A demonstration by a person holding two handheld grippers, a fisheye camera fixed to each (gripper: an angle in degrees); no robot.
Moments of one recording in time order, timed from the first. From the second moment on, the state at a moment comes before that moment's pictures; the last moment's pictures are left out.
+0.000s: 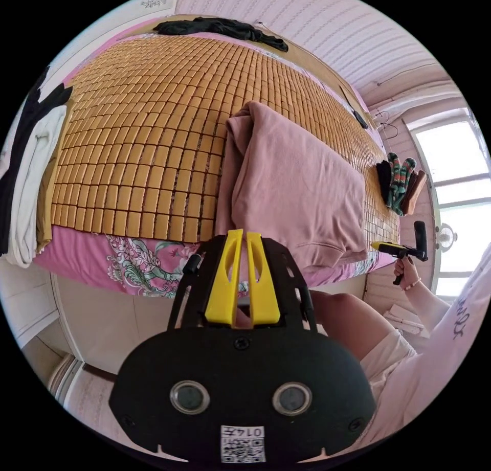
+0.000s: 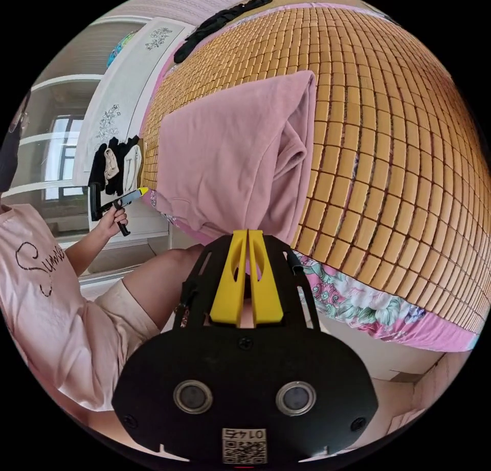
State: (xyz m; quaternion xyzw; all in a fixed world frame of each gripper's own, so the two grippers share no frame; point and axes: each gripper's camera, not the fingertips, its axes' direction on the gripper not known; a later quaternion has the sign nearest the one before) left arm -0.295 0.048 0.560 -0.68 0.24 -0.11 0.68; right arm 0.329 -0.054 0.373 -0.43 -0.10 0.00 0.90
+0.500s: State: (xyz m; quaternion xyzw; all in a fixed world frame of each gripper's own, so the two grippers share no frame) left arm -0.206 0.122 0.522 -0.61 0.21 0.04 0.76; right arm 0.223 0.038 0.481 -0.44 0.10 -0.17 0.88
